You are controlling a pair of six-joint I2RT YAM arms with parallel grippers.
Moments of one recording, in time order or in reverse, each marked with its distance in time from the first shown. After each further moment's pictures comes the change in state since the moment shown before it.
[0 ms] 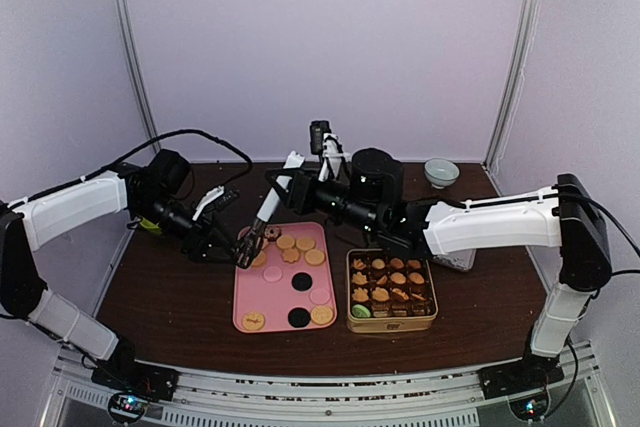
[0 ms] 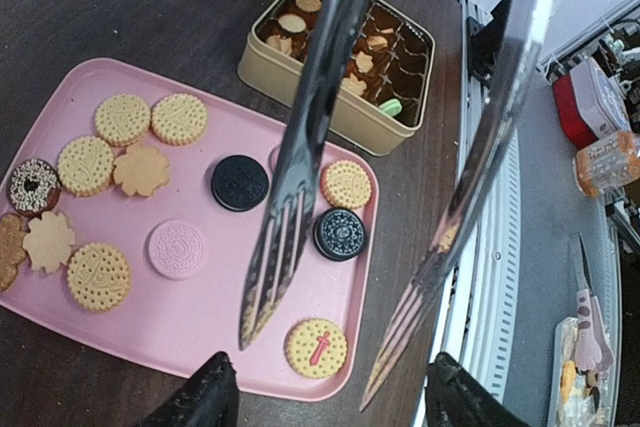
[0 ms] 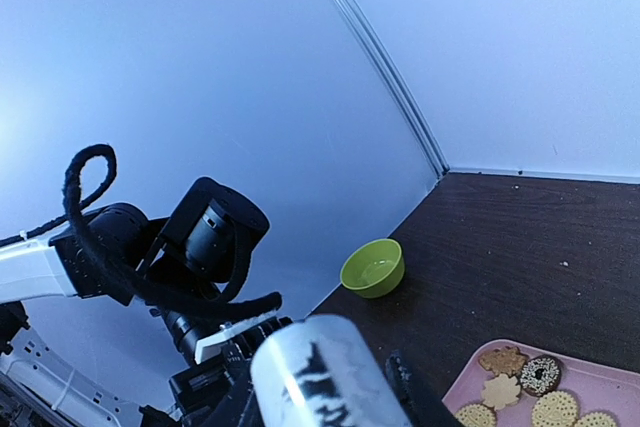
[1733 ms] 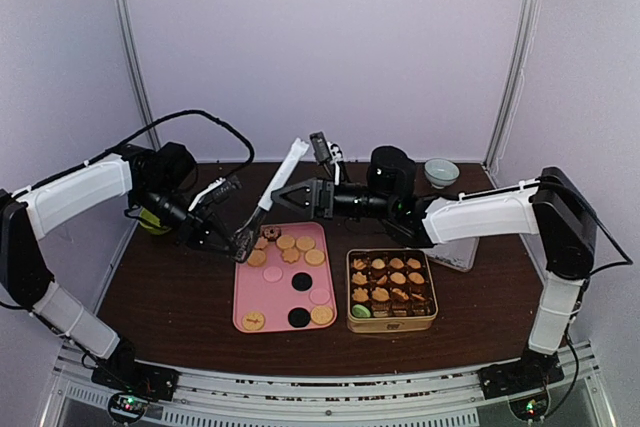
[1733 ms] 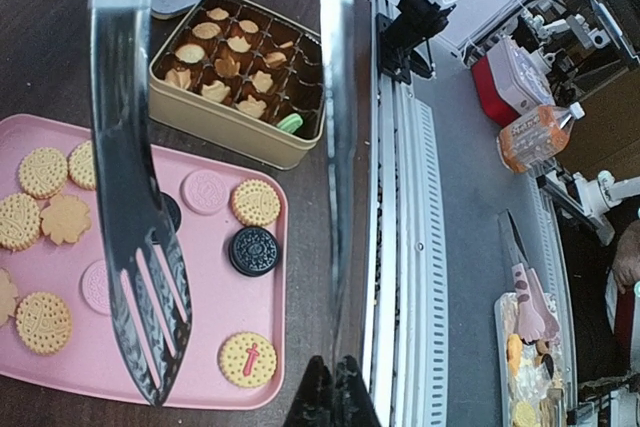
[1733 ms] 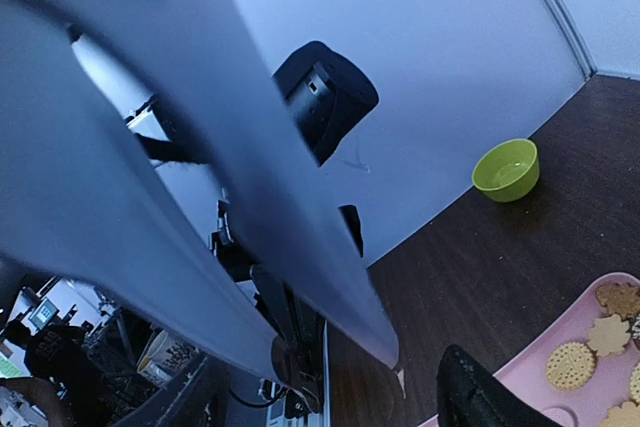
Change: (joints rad) left arm -0.016 0.070 0.157 -0.279 0.159 0.200; right arm -0.168 0.070 -0.055 0.167 -0.667 0.175
